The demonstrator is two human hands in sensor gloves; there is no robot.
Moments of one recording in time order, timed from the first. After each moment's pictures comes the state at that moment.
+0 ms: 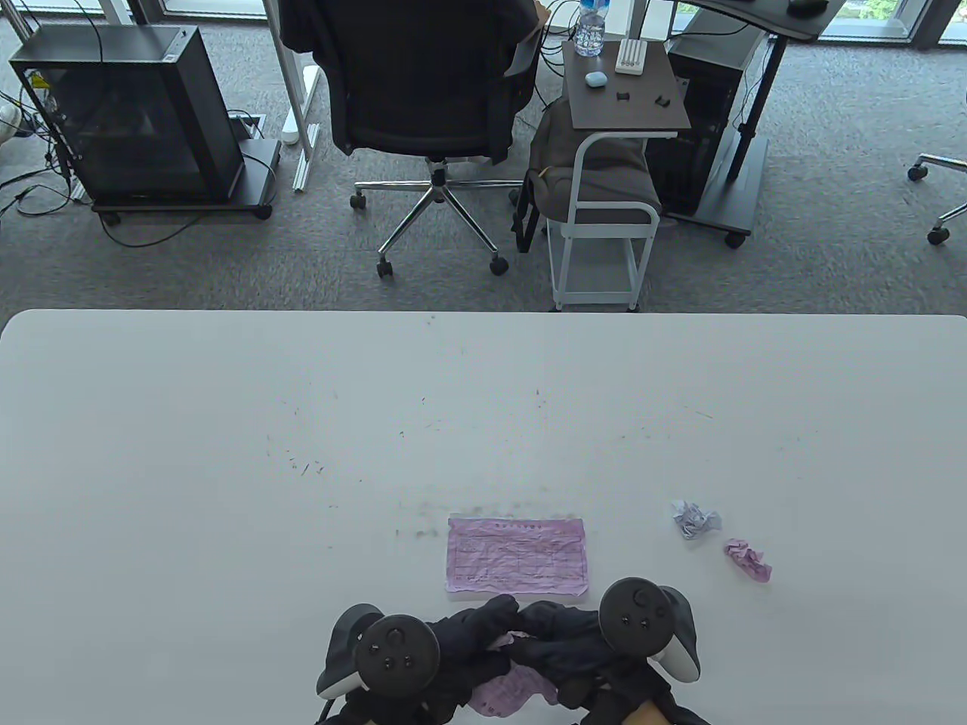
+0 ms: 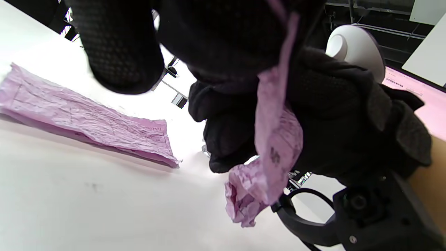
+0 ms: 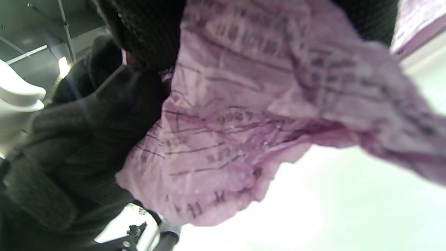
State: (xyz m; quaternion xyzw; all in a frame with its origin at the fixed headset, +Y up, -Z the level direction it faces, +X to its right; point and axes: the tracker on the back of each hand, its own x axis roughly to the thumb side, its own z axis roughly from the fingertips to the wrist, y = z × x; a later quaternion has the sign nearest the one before) left_hand -0.113 -0.702 -0.201 -0.07 -0.35 0.35 0.87; right_hand 0.104 -0.726 -0.219 0.24 0.14 0.82 0.50
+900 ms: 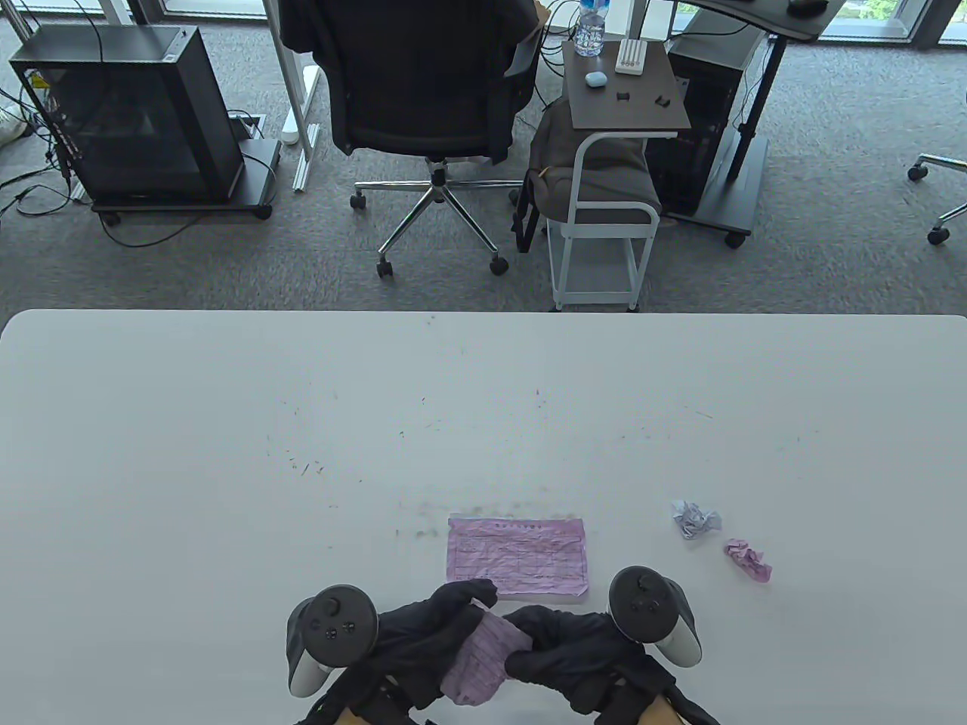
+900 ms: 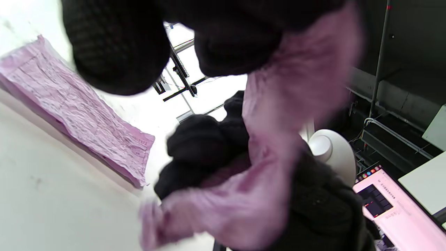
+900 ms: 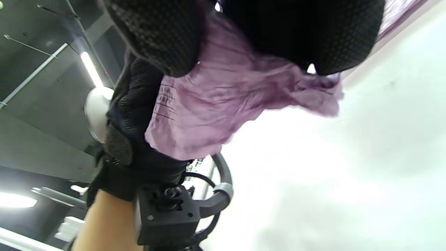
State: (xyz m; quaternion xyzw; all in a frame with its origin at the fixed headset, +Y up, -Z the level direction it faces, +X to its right) left_hand -0.147 -0.708 -0.214 -0.08 -0.25 0.54 0.80; right_hand 0.100 -0.729 -0.220 0.31 0.21 0.74 0.55
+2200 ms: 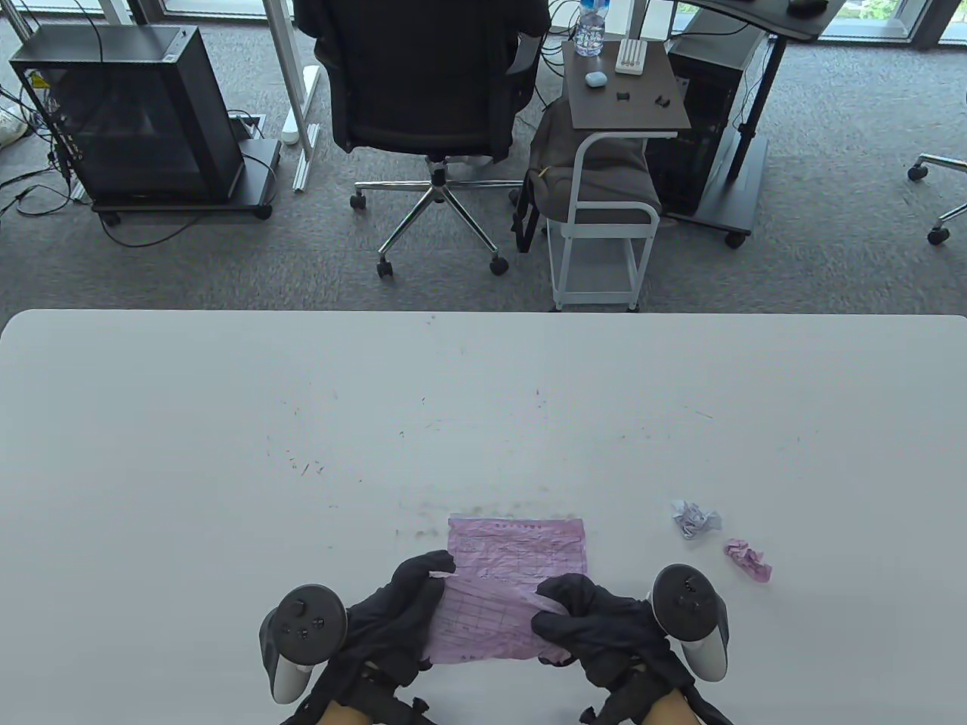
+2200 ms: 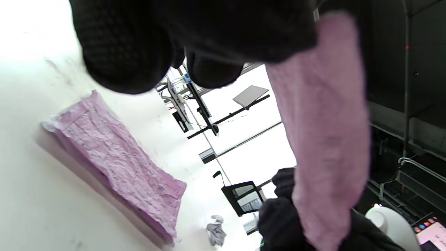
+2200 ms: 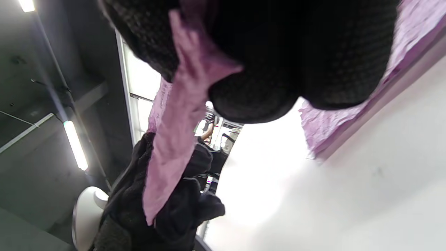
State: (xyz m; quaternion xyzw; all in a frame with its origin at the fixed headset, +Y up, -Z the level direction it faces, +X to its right) left_hand -0.171 -0.724 -0.221 -0.02 -0.16 0.53 0.84; right_hand 0.137 -0.727 -0.228 0.18 0.11 0.80 0.57
